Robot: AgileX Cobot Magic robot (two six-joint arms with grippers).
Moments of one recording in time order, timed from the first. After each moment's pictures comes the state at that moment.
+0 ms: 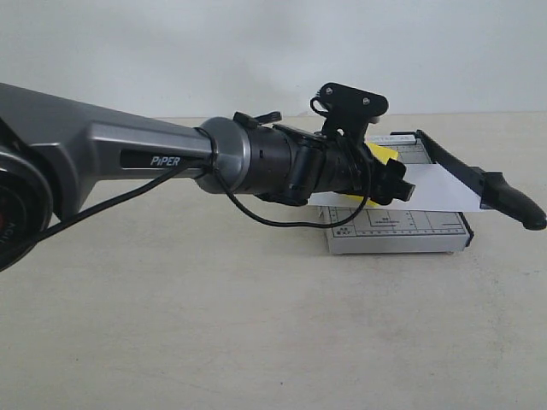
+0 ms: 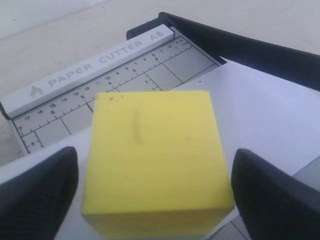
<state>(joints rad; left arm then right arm) -0.81 2.34 -1.69 -1.68 -0.15 1.59 0.09 0.19 -0.19 0.37 0.15 0.00</state>
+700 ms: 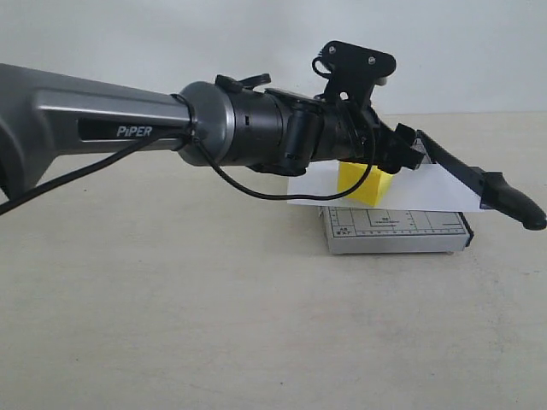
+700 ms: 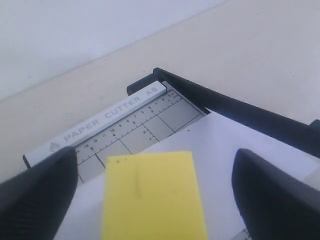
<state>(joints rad) -0.81 2.25 -1.69 -1.68 -0.14 1.63 0.09 0.19 -0.19 0.37 0.15 0.00</state>
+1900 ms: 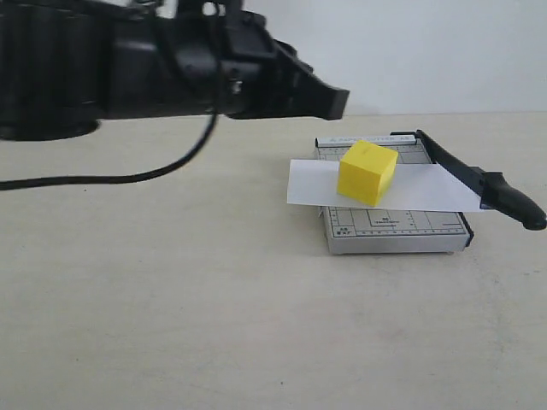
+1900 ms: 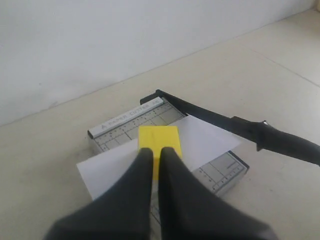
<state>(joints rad) -0.81 1.52 -1.08 -1.73 -0.12 1.64 0.09 0.19 -0.19 0.38 -0.05 0.00</state>
